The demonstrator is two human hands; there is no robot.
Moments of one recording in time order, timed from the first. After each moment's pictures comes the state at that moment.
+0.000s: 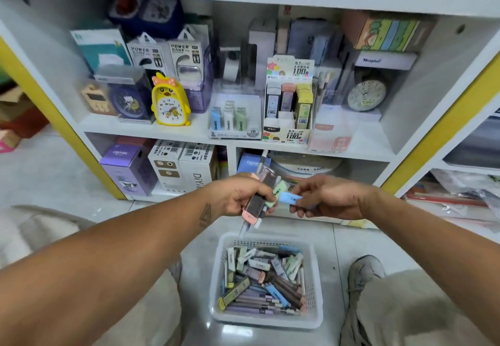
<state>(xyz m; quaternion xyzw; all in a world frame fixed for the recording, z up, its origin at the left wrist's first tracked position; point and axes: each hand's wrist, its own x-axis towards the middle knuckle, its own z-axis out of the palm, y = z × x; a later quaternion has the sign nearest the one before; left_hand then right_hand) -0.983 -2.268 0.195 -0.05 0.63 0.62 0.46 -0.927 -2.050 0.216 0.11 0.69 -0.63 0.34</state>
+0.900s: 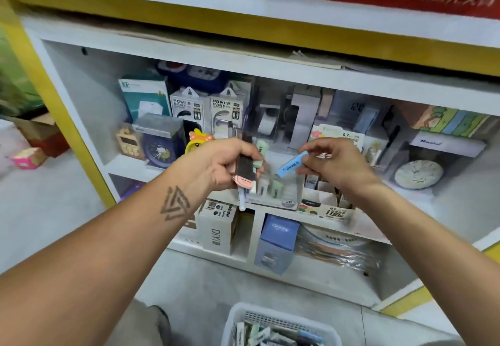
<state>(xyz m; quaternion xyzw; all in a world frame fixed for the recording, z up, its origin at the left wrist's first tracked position) -1.114 -2.340 0.331 -0.11 0.59 0.75 0.29 -1.083 -2.121 0.325 0.01 0.80 -0.60 -0.04</state>
